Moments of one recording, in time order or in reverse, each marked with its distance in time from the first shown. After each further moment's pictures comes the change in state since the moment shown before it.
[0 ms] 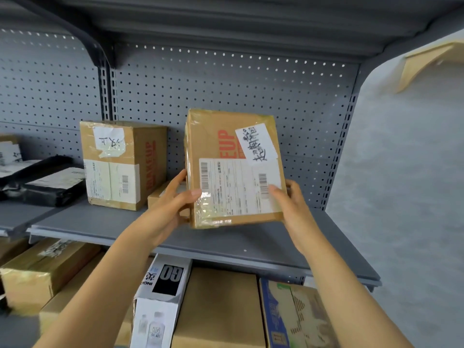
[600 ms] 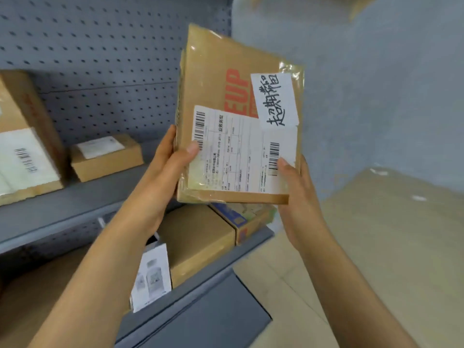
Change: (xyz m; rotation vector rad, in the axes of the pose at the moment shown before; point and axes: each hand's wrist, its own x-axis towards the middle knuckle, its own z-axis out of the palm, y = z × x) left_hand -0.082 0.002 -0.005 -0.001 -0.528 0.050; right_hand -0.222 -0.018 0.116 0.179 0.757 -0.068
